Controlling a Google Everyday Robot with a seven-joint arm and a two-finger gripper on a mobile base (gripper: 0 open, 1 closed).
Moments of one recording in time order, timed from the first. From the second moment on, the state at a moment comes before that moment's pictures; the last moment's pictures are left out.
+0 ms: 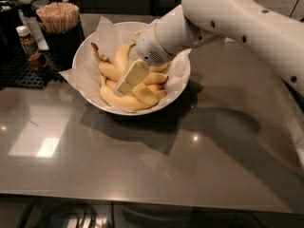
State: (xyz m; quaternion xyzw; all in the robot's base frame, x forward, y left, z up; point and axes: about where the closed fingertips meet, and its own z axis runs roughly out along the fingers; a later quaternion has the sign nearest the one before) arm 0.588 0.073 0.909 -0.62 0.66 0.19 0.38
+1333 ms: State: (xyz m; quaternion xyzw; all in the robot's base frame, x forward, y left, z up) arm 0.588 0.073 0.909 -0.62 0.66 0.19 0.38
